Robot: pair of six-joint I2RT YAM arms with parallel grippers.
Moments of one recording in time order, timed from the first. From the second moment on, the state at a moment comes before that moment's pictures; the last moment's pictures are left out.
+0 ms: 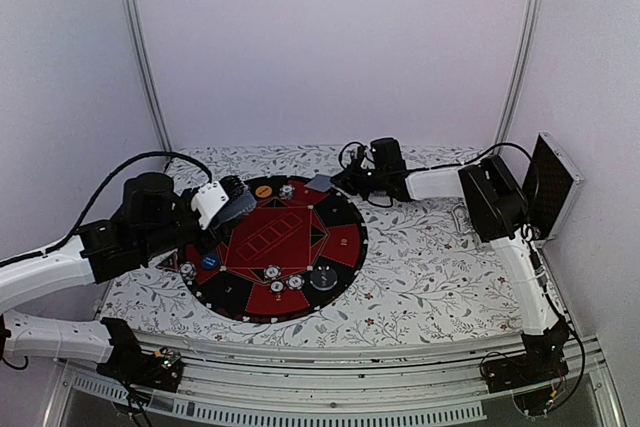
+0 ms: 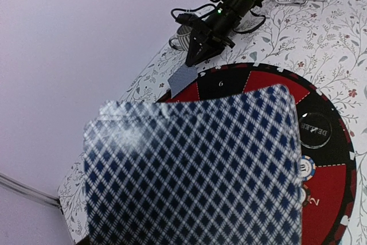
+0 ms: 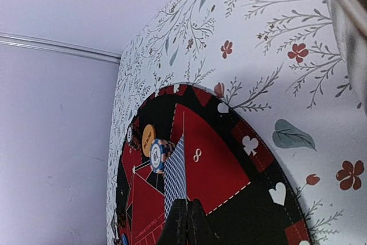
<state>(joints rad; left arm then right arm) -0.77 0.92 0.65 -0.11 -0.19 0.48 0.55 2.47 1.81 0.23 -0.43 0.97</state>
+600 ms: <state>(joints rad) -0.76 0.93 0.65 -0.11 -0.18 0.47 0.56 2.54 1.88 0.17 -0.45 0.96</state>
